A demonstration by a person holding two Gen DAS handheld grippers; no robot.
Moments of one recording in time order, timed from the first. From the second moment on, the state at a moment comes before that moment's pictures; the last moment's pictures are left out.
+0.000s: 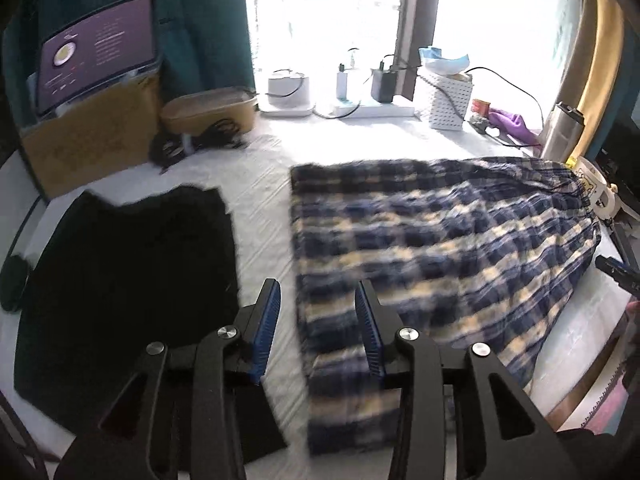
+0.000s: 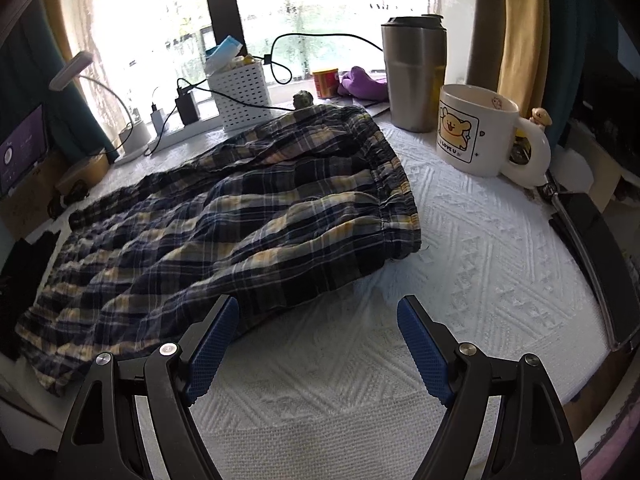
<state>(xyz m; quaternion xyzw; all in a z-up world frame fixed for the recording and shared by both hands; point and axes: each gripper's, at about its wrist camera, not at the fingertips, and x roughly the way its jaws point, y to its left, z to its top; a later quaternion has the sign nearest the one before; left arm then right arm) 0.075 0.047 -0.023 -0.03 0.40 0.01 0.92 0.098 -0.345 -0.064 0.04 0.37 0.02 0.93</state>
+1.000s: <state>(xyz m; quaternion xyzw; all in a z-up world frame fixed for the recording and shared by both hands) 0.146 0.059 -0.059 -0.03 0.46 0.03 0.89 0.184 -0.372 -0.081 0.21 0.37 0.04 0.90</state>
